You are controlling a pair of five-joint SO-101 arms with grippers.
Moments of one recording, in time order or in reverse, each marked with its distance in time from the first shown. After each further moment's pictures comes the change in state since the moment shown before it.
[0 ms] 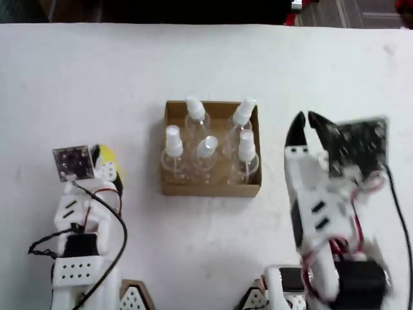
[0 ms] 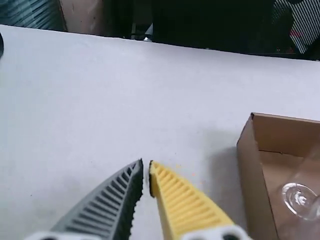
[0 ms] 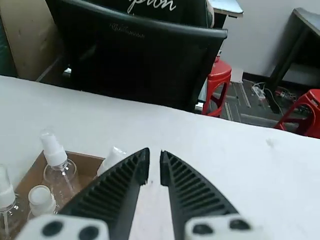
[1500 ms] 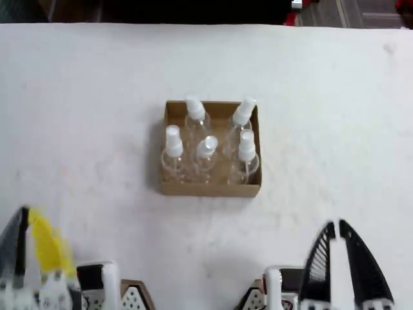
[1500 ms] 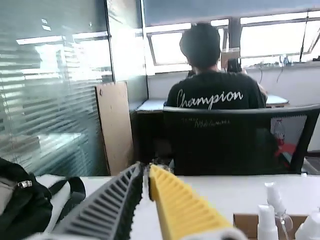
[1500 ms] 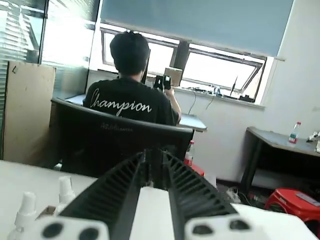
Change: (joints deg) left arm -2.4 -26.5 -69.5 68.0 -9.6; right arm 0.2 -35.7 -3.8 14.5 0.7
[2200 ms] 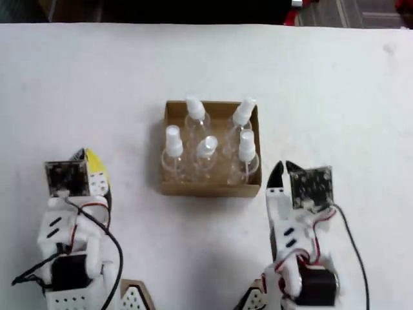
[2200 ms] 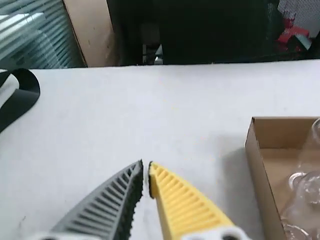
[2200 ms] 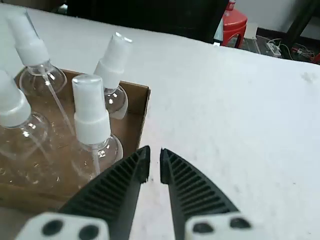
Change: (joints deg) left arm 0.0 1.6 60.8 -36.6 0.0; right arm 0.0 0.1 56.1 -22.3 -0.1
